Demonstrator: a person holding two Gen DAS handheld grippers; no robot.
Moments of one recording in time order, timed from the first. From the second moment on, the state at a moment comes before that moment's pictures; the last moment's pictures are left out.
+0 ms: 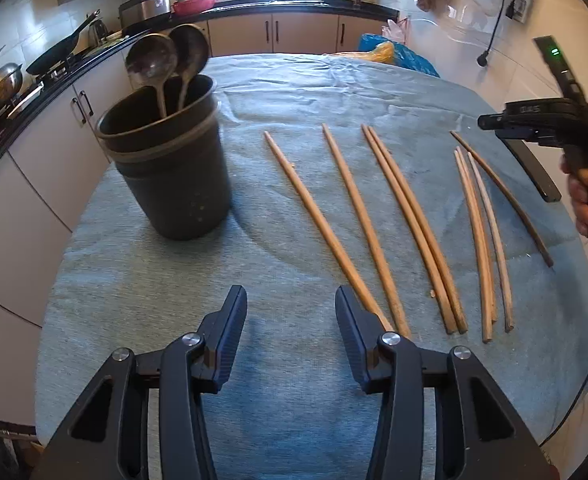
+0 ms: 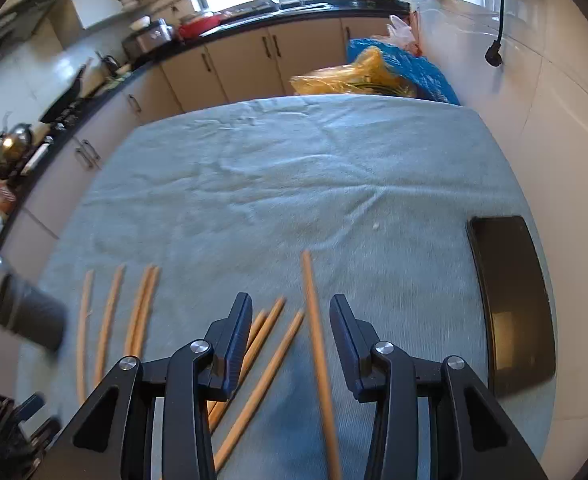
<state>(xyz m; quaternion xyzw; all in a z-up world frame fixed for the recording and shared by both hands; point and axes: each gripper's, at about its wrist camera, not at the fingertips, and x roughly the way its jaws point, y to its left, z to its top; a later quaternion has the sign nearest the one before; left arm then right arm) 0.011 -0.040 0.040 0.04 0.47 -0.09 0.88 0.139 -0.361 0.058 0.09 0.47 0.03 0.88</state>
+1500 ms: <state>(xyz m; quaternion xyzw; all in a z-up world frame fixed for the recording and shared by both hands) 0.206 -0.128 0.019 0.07 0.56 0.00 0.83 0.063 -0.376 0.099 0.15 0.37 0.09 0.91</state>
